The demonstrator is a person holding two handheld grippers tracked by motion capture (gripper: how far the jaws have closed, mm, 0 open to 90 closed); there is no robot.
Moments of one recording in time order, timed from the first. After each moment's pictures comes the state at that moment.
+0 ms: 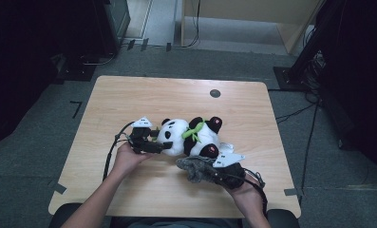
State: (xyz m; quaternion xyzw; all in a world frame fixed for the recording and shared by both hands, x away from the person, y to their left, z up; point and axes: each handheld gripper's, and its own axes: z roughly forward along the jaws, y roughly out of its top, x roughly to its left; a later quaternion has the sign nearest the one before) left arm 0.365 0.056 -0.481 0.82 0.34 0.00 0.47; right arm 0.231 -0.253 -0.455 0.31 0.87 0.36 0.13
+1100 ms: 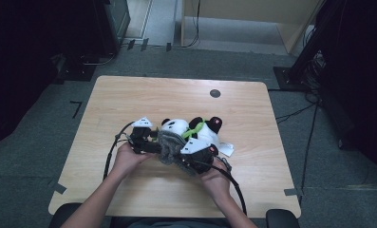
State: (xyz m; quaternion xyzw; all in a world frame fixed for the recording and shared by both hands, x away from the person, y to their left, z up) left arm 0.365 0.055 -0.480 0.82 0.34 -0.01 0.46; right arm 0.275 -0.170 -0.457 0.28 0.86 0.38 0.18
